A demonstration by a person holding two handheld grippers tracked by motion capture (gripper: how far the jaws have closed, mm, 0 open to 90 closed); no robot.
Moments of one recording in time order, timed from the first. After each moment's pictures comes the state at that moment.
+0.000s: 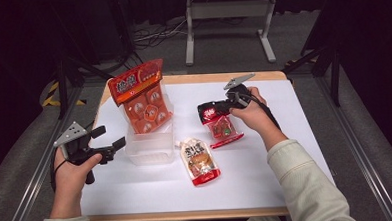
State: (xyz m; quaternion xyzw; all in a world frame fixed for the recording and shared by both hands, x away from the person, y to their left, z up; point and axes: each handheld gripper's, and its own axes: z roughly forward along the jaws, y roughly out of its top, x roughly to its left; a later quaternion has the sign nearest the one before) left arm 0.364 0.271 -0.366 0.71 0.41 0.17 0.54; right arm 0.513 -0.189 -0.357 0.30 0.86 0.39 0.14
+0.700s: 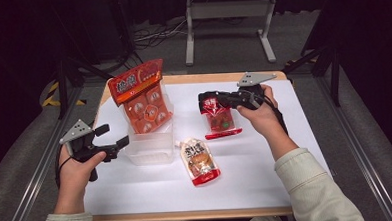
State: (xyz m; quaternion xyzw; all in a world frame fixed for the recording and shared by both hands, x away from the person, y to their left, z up) left arm 0.372 0.265 -0.370 0.72 0.41 0.17 0.54; right arm 0.472 -0.200 -0.317 0.27 0.80 0.50 0.20
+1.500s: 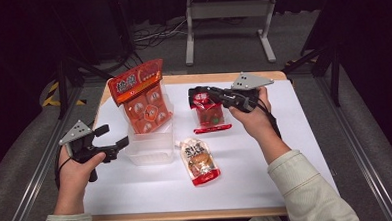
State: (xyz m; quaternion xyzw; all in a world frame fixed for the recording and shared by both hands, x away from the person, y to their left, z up) left arm 0.371 0.265 -0.371 0.72 0.40 0.17 0.54; right arm 0.454 -0.176 -0.304 0.22 0.77 0.54 0.26
